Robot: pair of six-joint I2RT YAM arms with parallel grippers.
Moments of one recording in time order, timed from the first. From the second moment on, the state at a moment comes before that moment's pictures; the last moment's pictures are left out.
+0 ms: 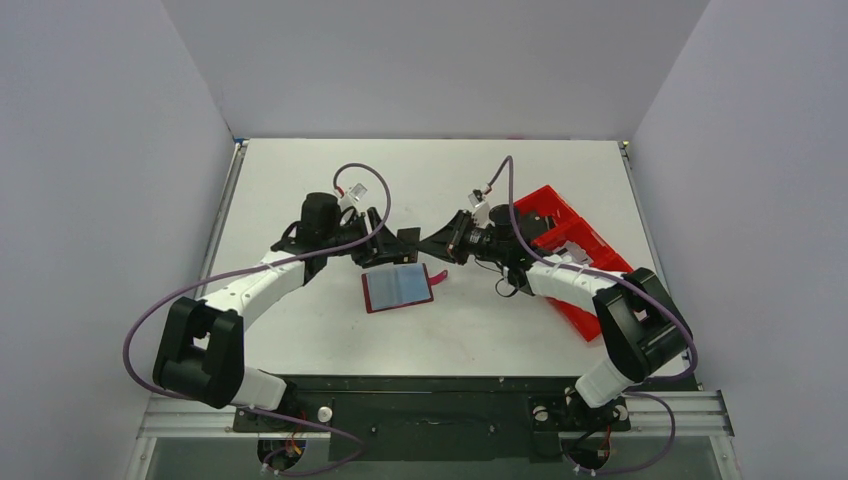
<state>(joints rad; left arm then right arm) -0.35 1.42 0.86 -0.05 0.65 -0.82 0.54 1.57 0.80 0.46 -0.55 1.19</state>
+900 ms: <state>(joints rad) -0.33 1.44 0.71 0.48 0.86 -1.23 0.53 1.55 0.75 0.70 -0.57 1.34</state>
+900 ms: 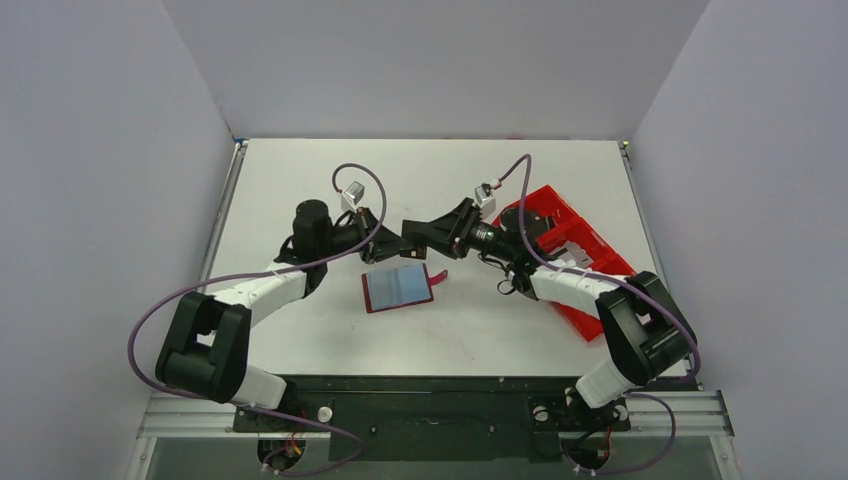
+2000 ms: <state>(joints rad) -0.34 1.35 0.88 -0.16 0.61 -0.84 0.44 1.35 0.73 0.34 -0.34 1.17</state>
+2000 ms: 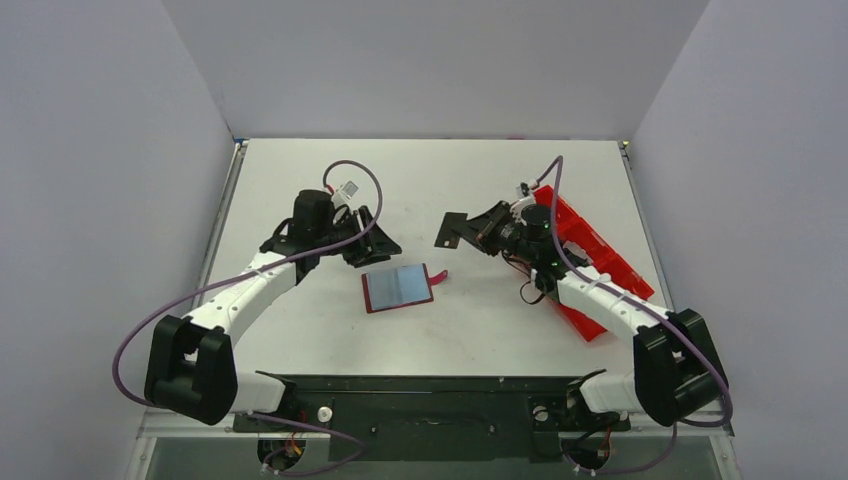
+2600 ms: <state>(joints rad) -0.34 1.31 0.94 -0.50 0.42 -0.61 0.16 1.28 0.73 -0.11 0.11 0.98</state>
